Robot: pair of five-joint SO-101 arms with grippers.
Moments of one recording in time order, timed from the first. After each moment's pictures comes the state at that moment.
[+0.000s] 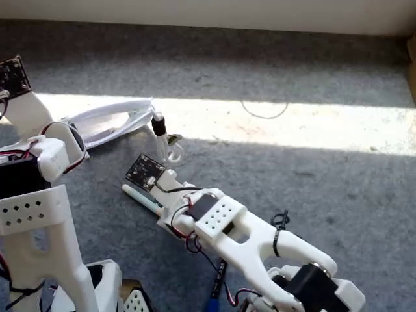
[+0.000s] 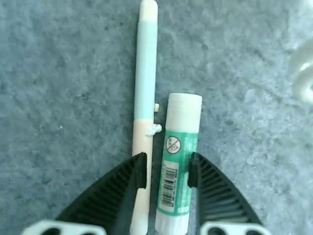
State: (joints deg) left arm -20.6 -39.9 20.4 77.6 17.5; right arm -50.1 -14.9 49.6 36.3 13.5
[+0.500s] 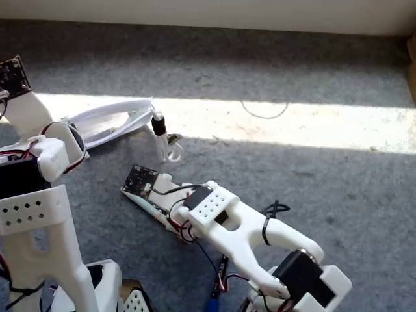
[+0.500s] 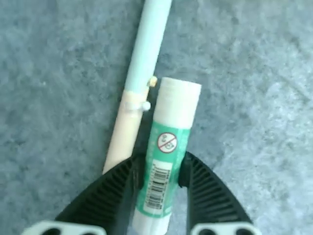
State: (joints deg) left arm -20.6 -39.9 20.4 77.6 17.7; right arm -48.0 -7.6 45.7 42.8 27.9
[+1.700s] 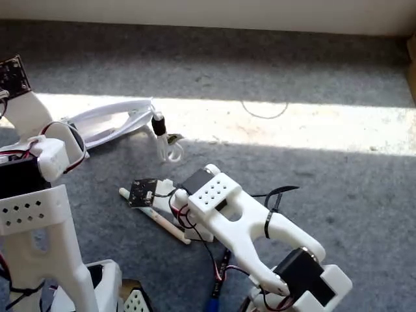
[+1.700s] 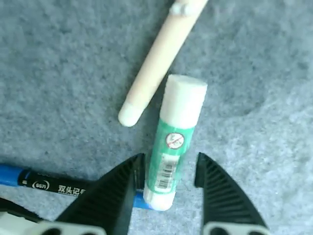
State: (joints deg) left arm -20.6 -39.9 20.4 77.6 17.7; right arm -45.8 -7.6 36.0 68.1 43.3
